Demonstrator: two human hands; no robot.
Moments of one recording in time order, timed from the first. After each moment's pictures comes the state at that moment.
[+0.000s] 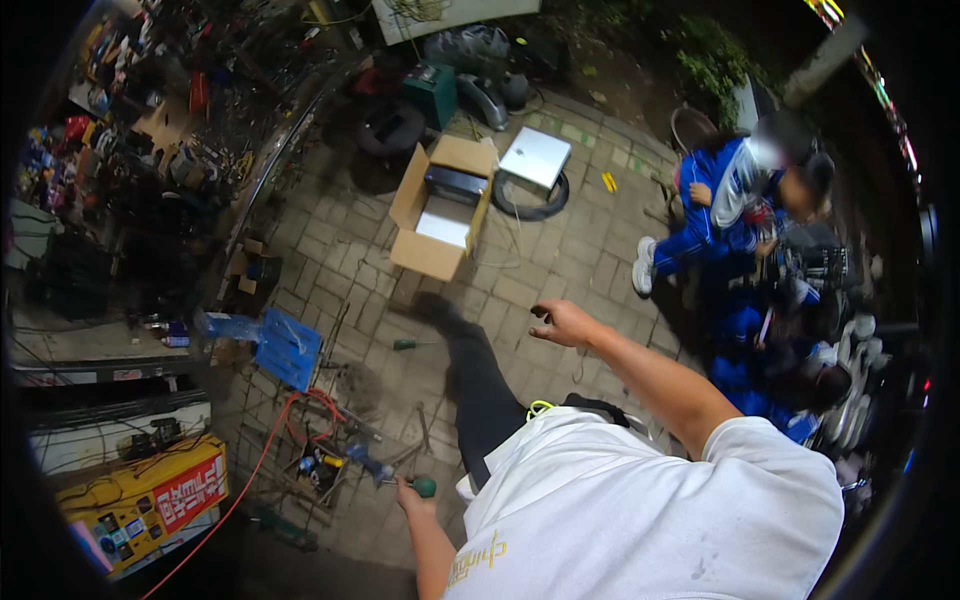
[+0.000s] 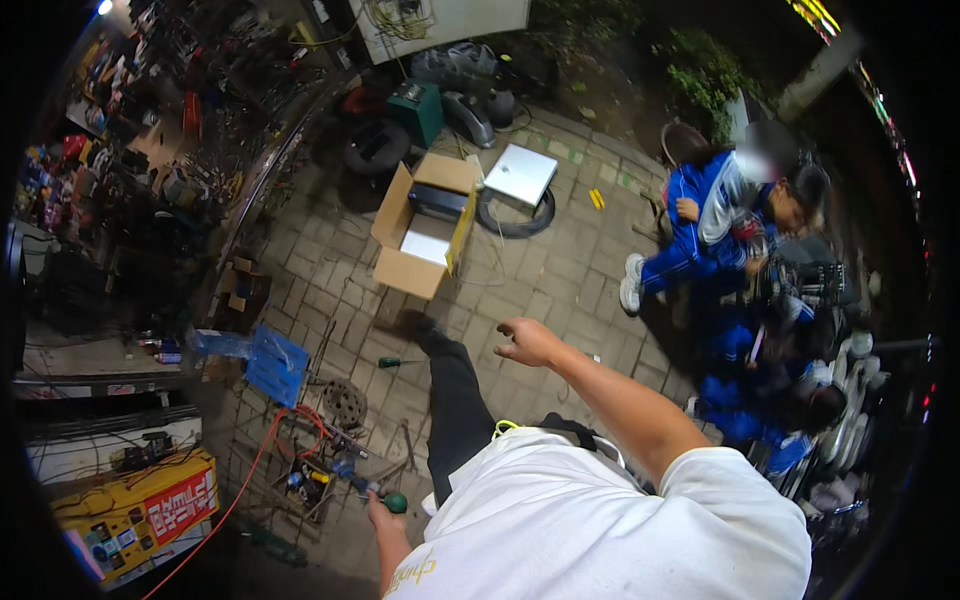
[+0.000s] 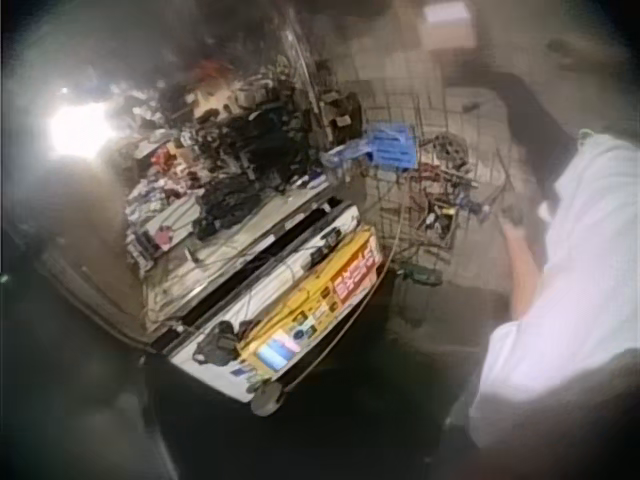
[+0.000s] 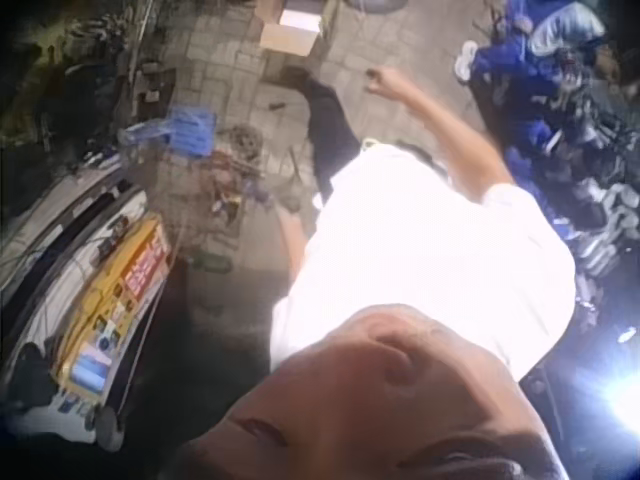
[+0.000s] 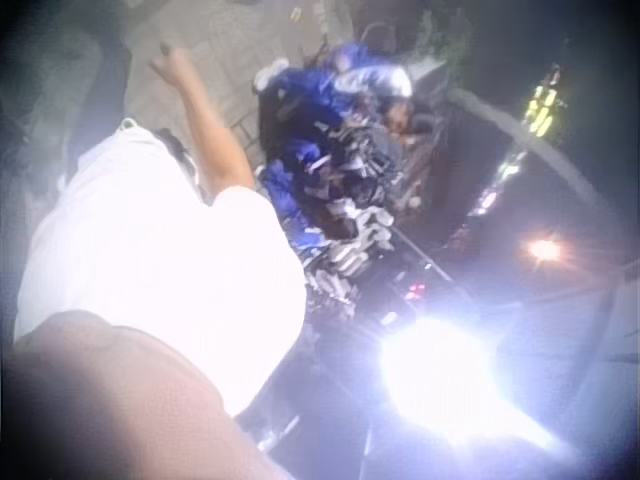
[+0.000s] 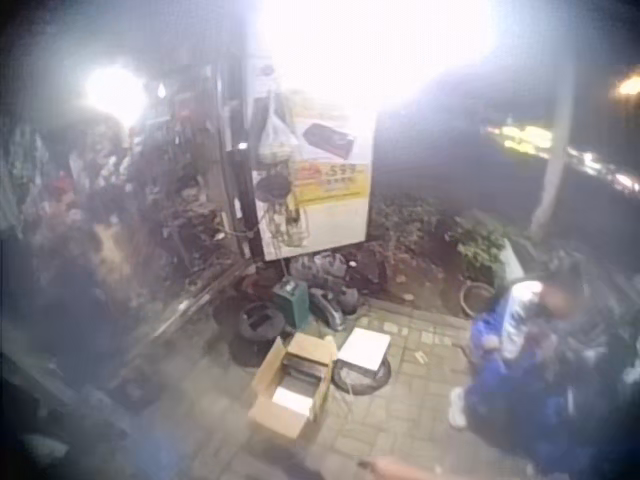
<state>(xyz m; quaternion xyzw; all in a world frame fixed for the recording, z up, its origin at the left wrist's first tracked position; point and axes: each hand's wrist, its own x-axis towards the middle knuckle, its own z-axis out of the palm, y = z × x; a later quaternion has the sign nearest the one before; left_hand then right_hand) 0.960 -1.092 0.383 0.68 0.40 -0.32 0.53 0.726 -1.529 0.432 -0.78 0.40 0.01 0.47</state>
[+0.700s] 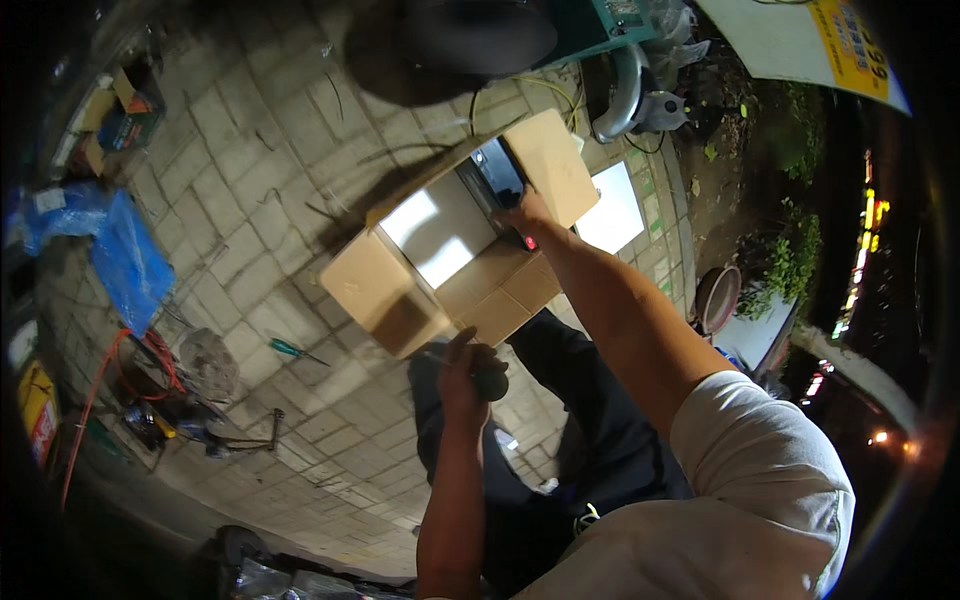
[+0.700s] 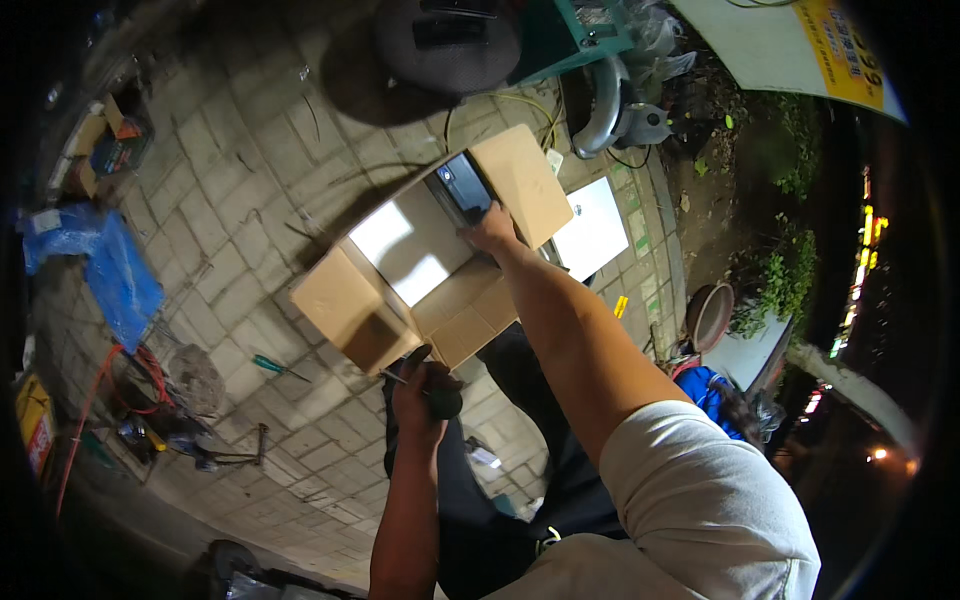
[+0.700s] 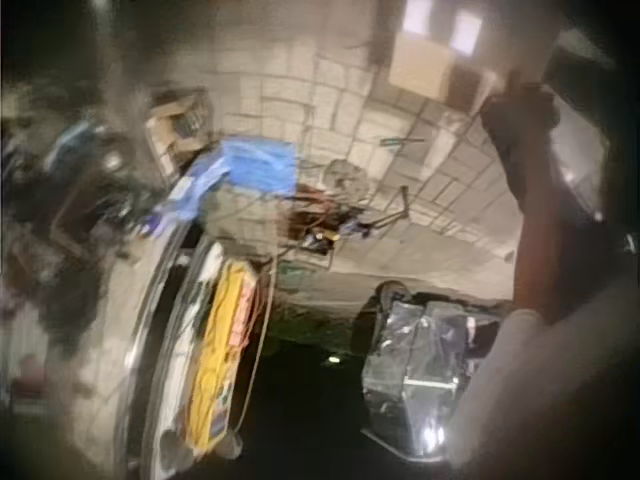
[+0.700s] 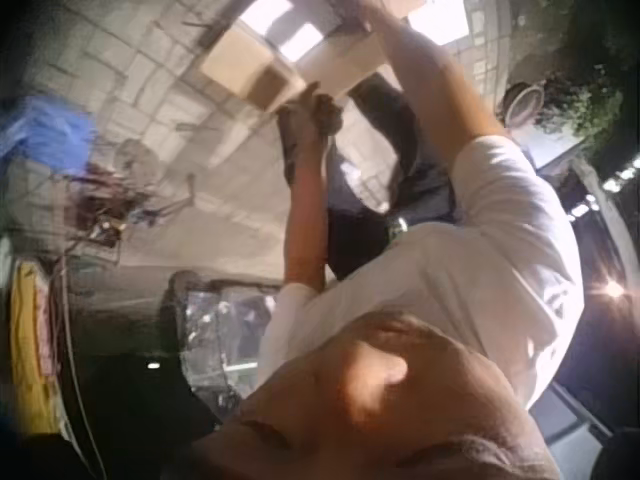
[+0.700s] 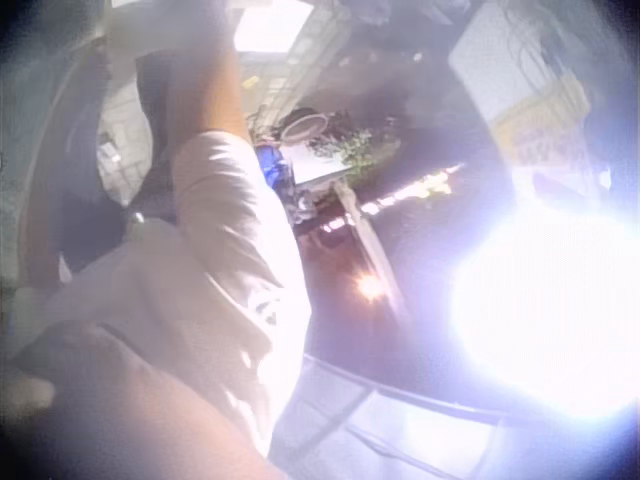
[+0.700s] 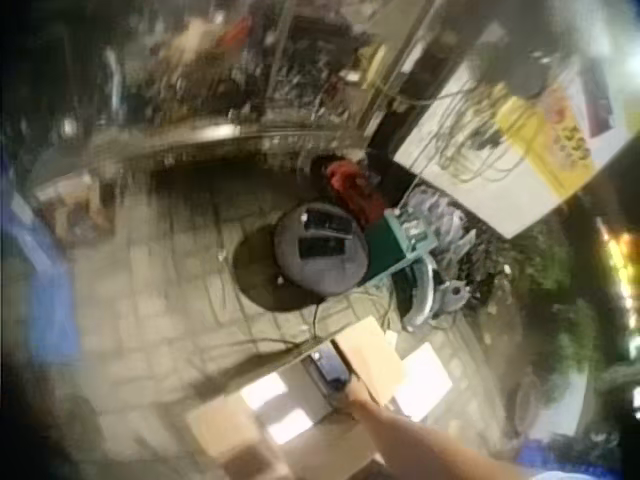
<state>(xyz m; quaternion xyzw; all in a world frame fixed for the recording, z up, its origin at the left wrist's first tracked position) 1.044 -1.693 0.136 0.36 0.36 -0.47 0.72 1.074 -1.982 -0.038 -0.79 0.47 0.24 0.30</state>
